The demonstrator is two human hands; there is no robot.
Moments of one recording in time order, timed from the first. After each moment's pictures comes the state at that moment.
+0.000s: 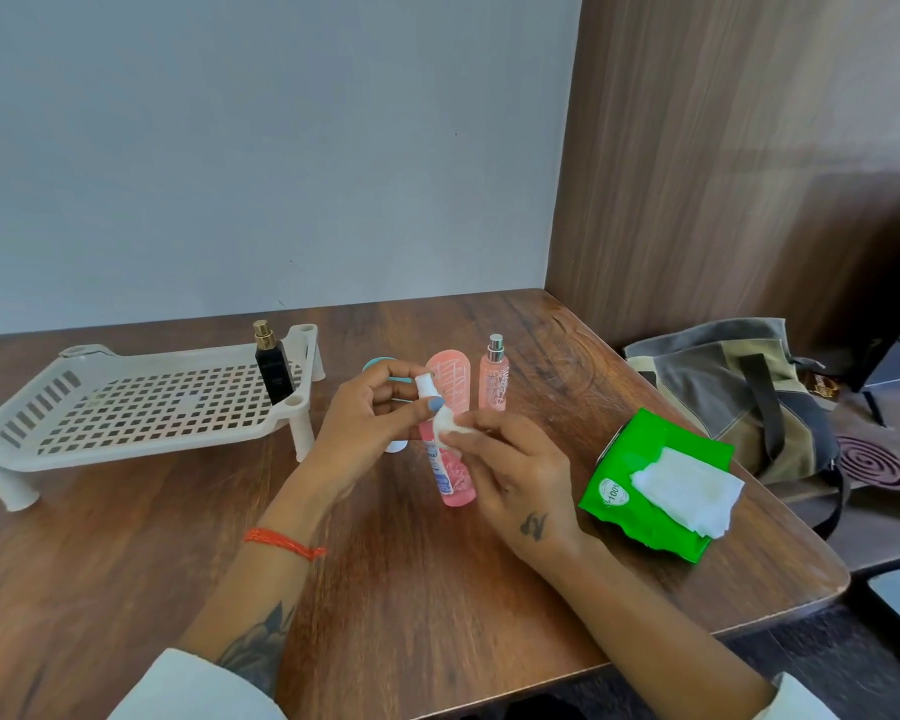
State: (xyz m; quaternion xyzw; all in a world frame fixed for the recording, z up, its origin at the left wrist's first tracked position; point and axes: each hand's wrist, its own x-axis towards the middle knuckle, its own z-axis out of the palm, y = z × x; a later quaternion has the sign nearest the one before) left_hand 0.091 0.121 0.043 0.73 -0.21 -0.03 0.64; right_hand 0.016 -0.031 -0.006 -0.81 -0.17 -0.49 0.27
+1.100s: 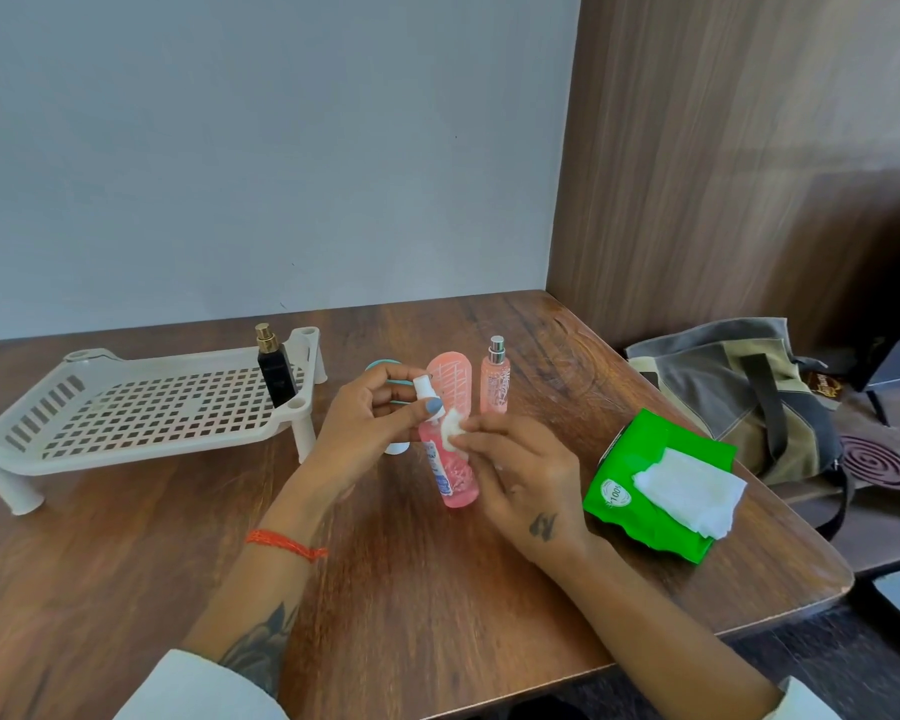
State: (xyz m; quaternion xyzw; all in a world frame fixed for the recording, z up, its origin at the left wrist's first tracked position) left_hand 0.092 0.122 0.043 0.73 -0.20 -0.04 0.65; right_hand 0.012 -0.034 -0.004 -0.81 -0.16 -0.49 0.28
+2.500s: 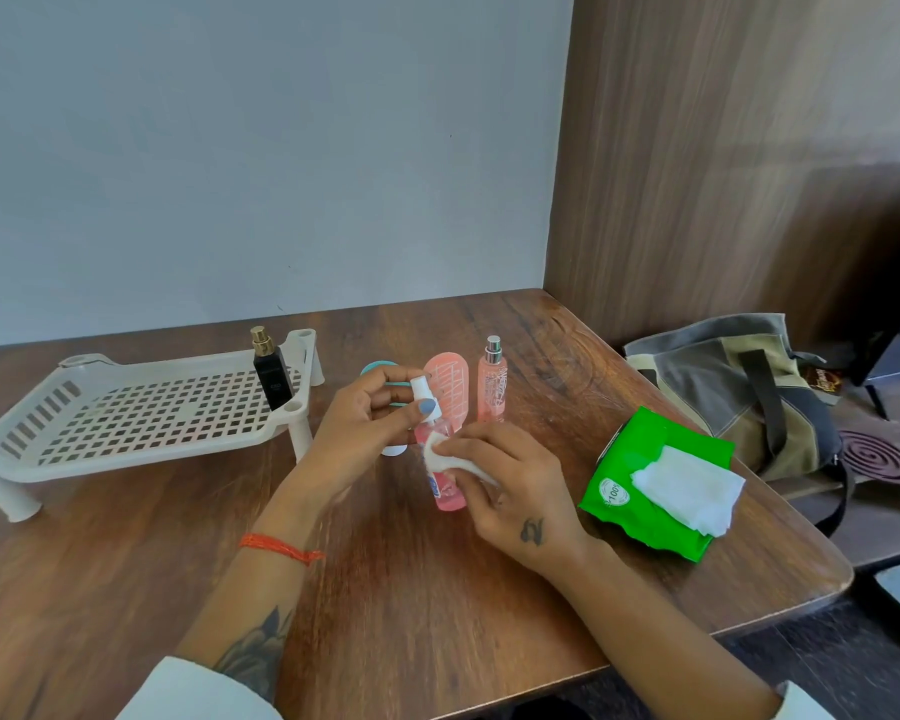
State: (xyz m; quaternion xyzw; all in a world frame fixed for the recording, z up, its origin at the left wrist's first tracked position) left_hand 0.092 0.123 0.043 0.73 -0.21 -0.05 0.65; right_hand 0.010 -0.031 -0.004 -0.85 -0.18 -0.43 0.25
